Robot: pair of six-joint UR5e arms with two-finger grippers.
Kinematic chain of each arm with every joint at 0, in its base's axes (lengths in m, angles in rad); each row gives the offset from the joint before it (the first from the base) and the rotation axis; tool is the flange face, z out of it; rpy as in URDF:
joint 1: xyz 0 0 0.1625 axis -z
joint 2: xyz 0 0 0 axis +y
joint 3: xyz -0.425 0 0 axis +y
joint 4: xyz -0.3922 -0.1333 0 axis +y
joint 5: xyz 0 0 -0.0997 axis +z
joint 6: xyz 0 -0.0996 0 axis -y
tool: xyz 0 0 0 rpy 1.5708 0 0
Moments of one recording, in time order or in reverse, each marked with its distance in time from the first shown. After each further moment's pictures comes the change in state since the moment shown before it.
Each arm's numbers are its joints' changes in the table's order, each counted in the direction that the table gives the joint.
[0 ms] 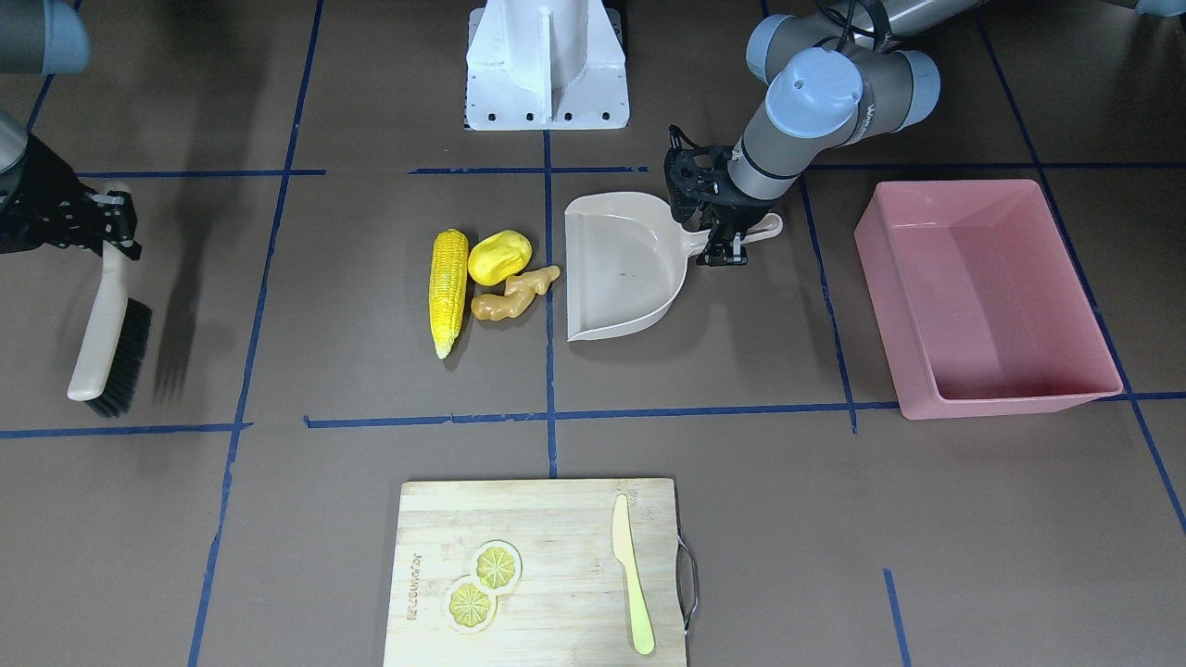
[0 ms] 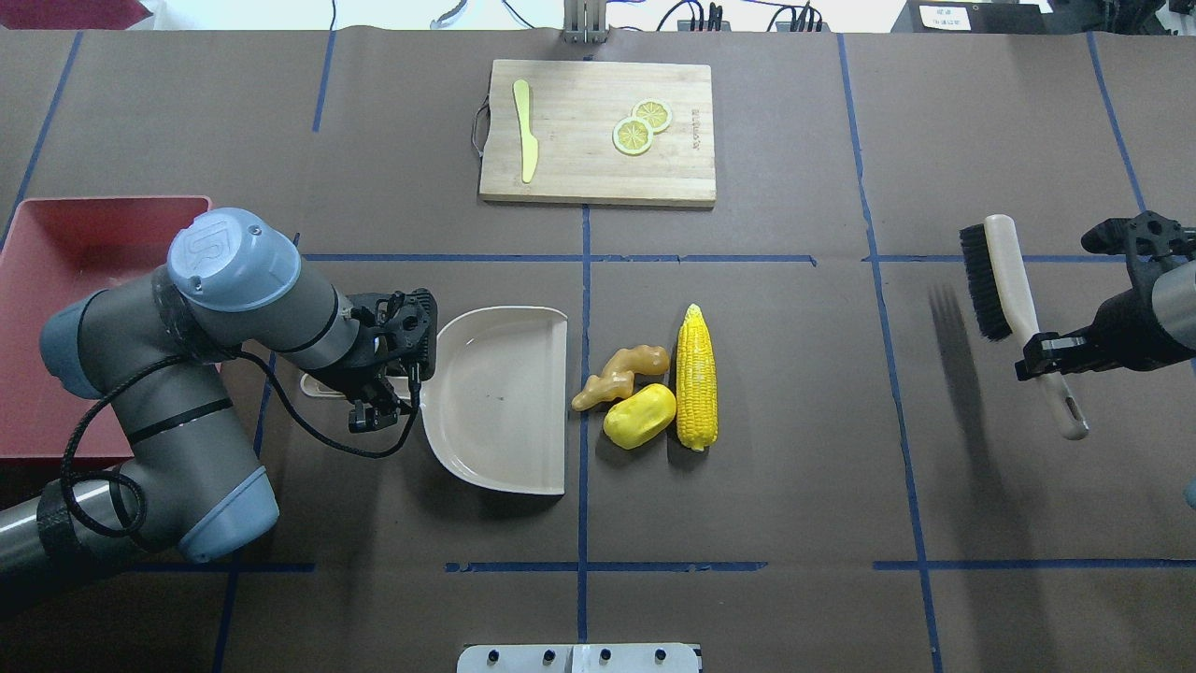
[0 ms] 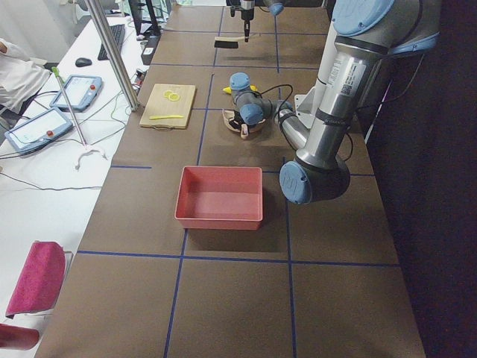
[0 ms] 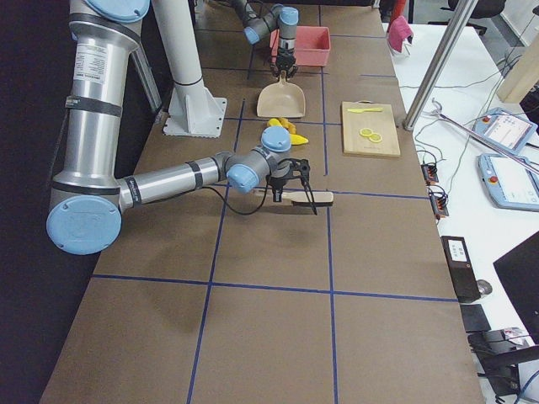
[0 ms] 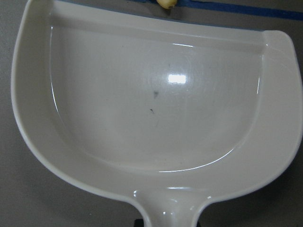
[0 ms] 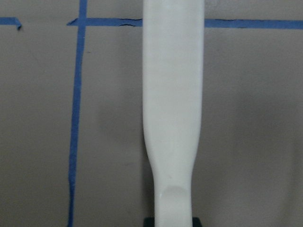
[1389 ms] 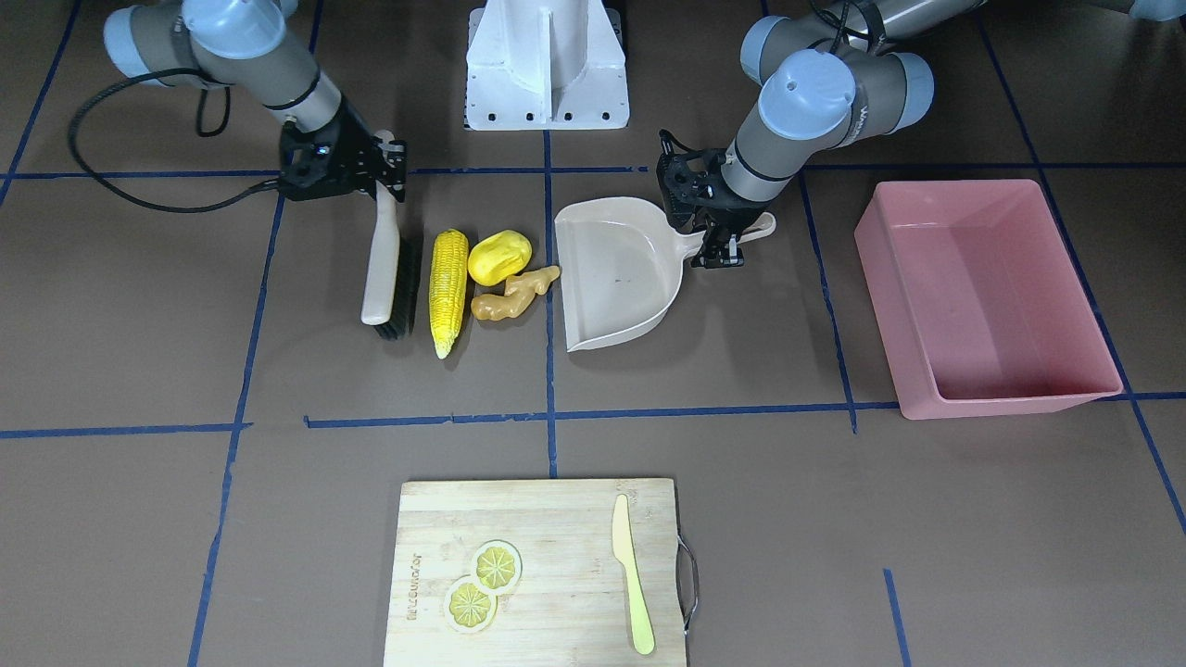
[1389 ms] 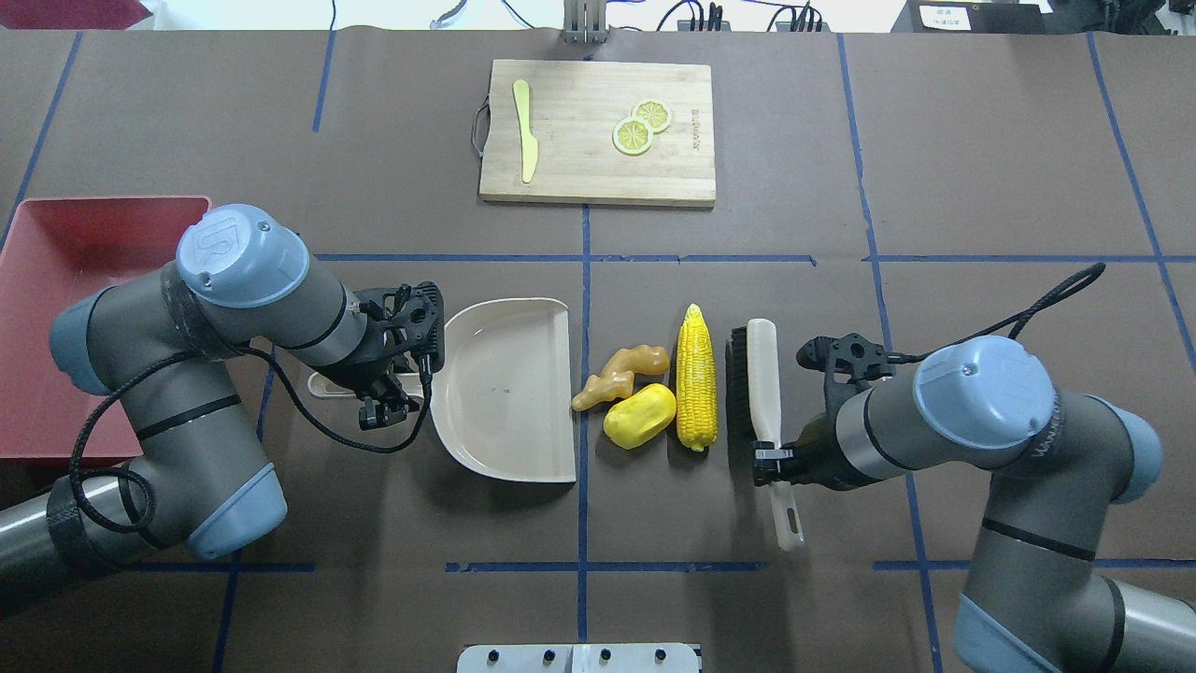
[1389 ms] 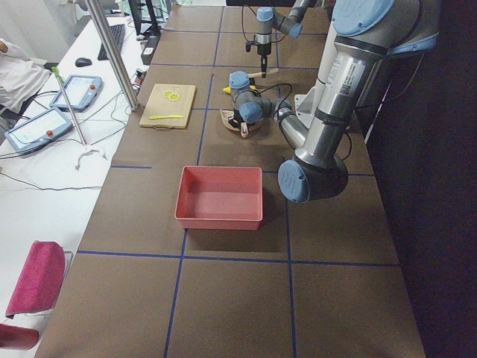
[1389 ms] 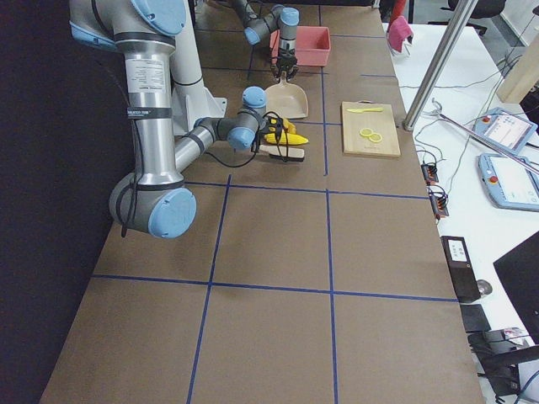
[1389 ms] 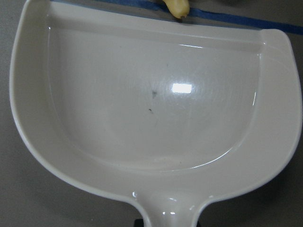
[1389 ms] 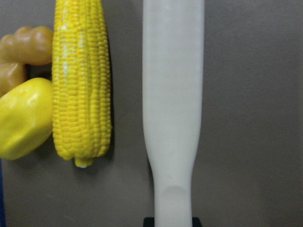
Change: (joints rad) left arm 0.000 0.015 -0.006 -0.003 0.000 -0.047; right arm 0.473 -0.319 0.016 0.012 0.235 0.478
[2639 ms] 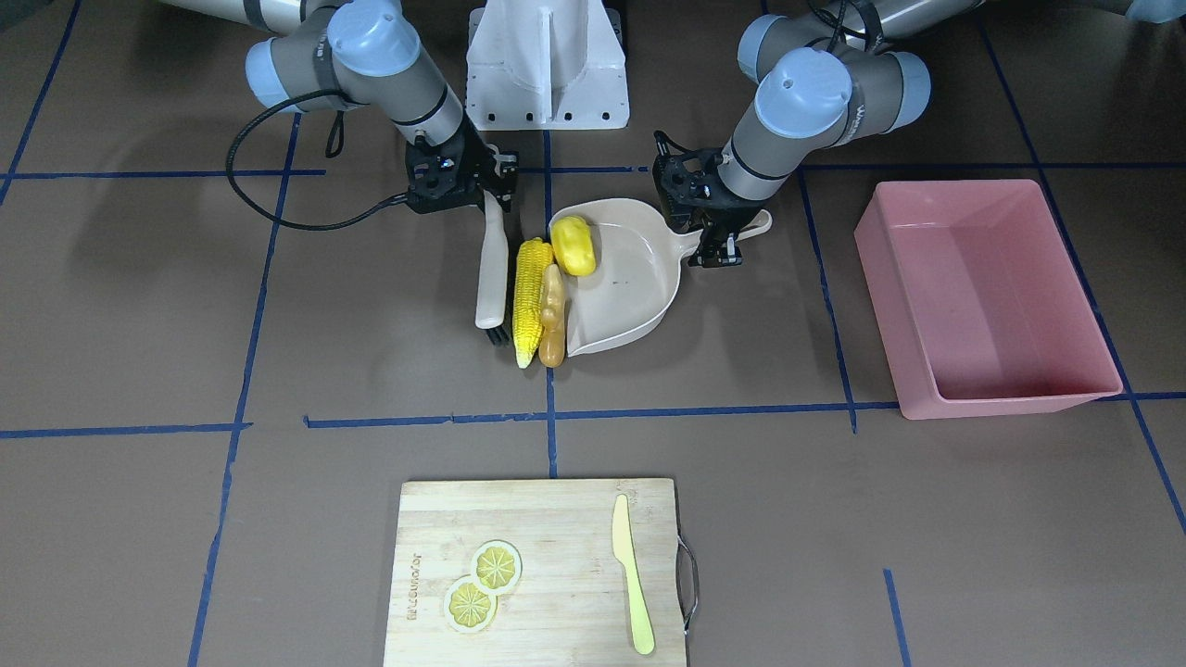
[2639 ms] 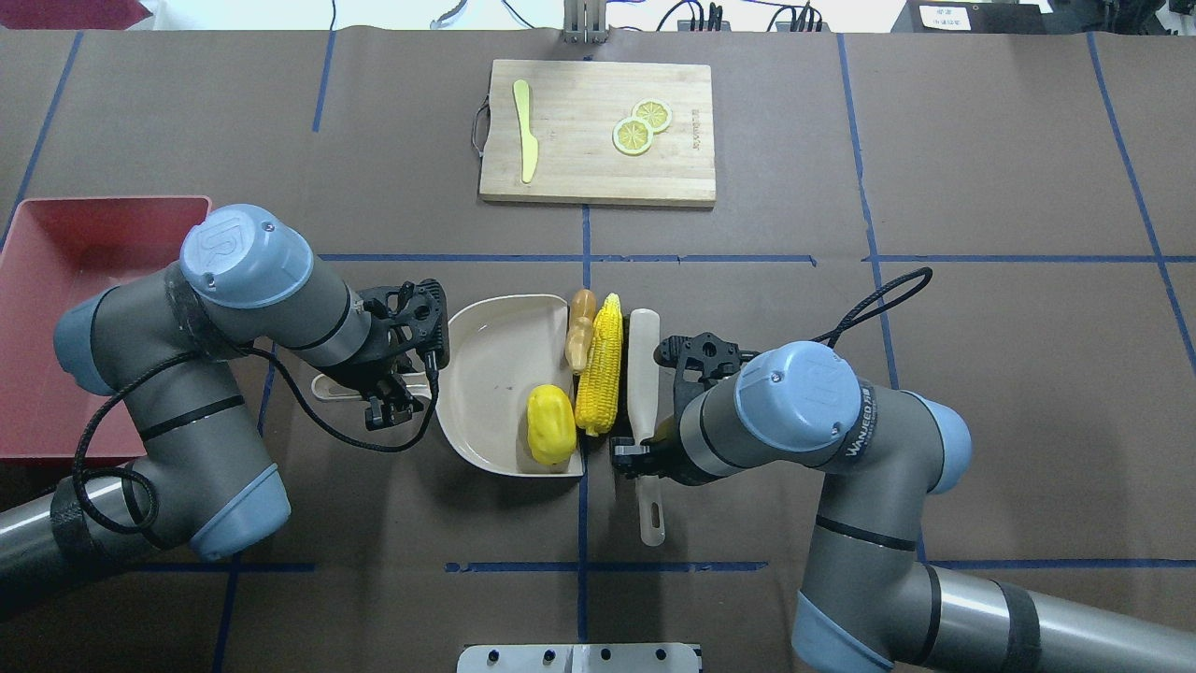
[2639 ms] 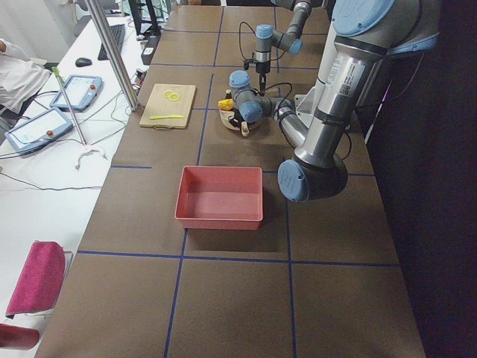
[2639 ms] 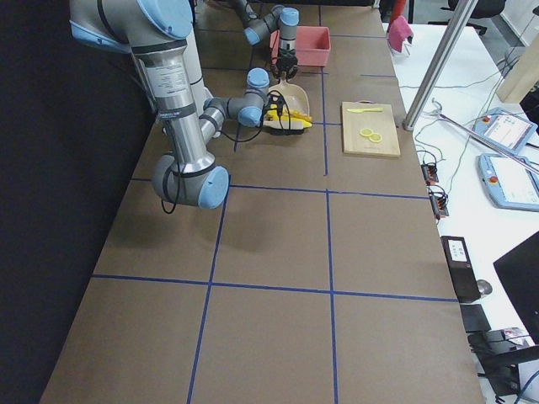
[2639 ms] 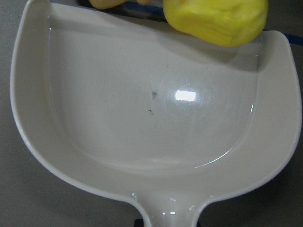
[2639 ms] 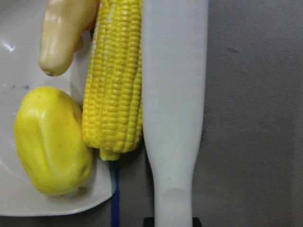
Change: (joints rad) left arm -0.003 0.006 0.000 -0.001 -0.001 -0.039; right arm 0.068 -0.289 0.172 0.044 0.077 0.025
